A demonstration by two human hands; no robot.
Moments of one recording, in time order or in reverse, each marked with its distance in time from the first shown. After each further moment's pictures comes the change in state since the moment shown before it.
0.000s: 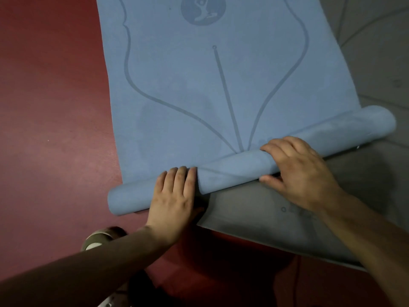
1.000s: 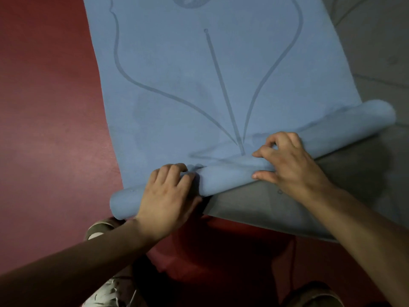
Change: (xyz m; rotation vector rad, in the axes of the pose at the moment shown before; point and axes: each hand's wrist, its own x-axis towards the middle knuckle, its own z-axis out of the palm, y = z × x) left_hand -0.016 -0.011 -0.012 -0.144 0.096 0.138; right_hand -0.018 -0.014 0.011 0.270 -0.046 0.083
